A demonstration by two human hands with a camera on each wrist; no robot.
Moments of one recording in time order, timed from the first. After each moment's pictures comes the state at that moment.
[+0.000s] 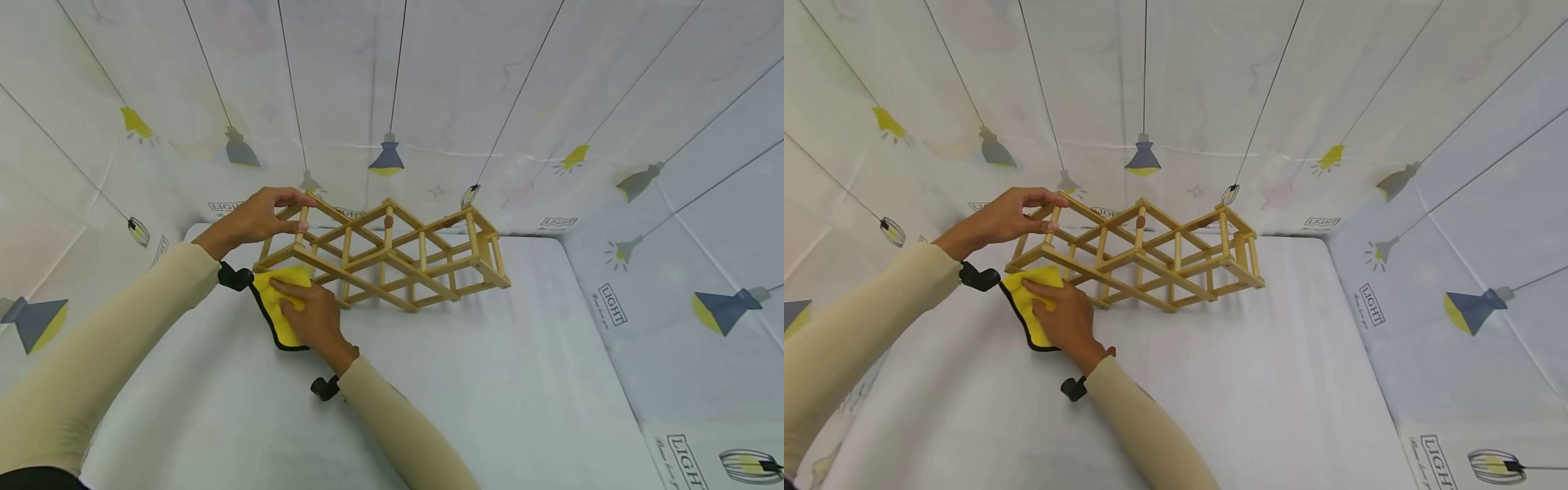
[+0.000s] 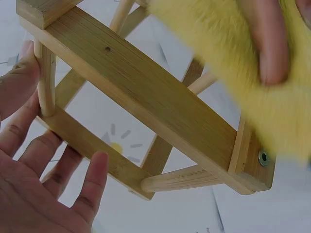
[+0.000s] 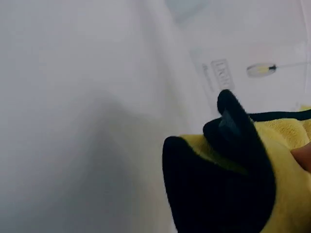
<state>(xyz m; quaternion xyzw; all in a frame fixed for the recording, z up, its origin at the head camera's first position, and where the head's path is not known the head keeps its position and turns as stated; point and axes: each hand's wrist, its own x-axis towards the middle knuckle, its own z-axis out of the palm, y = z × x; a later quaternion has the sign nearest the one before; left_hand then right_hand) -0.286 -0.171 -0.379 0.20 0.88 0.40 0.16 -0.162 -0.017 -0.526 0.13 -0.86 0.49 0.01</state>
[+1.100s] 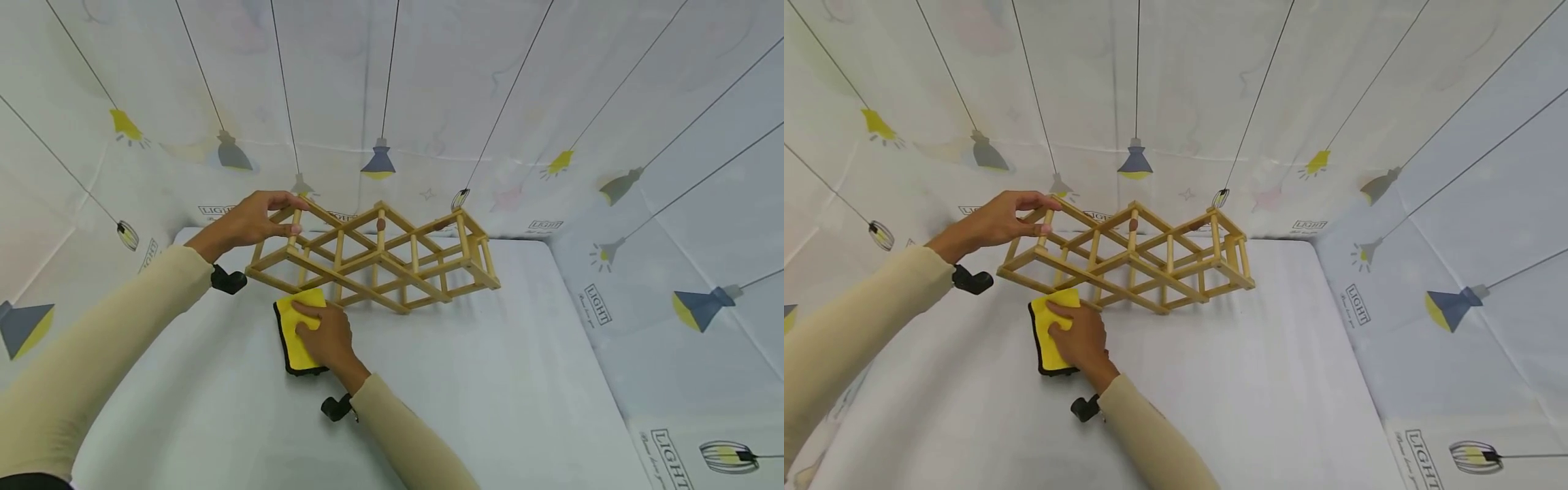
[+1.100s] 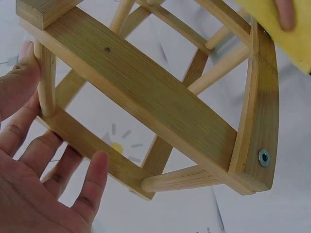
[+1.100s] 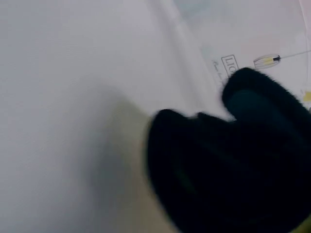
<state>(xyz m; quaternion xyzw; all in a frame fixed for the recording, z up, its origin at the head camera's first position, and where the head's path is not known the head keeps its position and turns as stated) -0.285 -0.170 -0.377 0.20 0.88 0.40 0.15 -0.140 0.013 -0.547 0.02 -0.86 0.52 -0.04</state>
